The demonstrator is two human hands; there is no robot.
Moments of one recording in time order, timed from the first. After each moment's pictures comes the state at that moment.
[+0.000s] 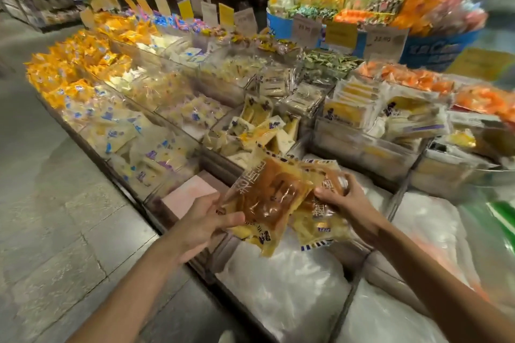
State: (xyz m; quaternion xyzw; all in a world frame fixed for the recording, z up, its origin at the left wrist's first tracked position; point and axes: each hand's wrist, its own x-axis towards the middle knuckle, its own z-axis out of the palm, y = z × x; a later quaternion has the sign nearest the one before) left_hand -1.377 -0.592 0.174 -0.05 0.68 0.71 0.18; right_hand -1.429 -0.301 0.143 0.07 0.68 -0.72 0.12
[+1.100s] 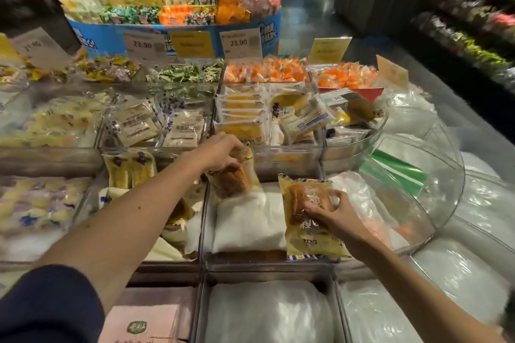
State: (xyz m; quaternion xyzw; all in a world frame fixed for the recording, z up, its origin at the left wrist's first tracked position) left_hand -1.721 -0.396 0.182 0.45 0.88 0.11 0.15; right_hand -1.451 -0.250 0.116 0.35 0.64 -0.68 -0.09
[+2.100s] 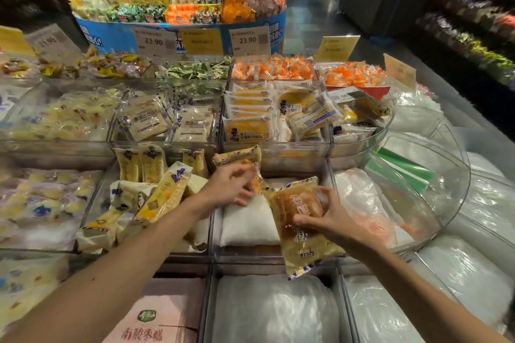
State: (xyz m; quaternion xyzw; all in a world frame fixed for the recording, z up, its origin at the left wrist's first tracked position) left_hand -1.645 -0.449 0.154 0.24 0.76 0.49 0.35; right_hand -1.453 -0.273 0.119 0.26 0.69 -0.68 -0.01
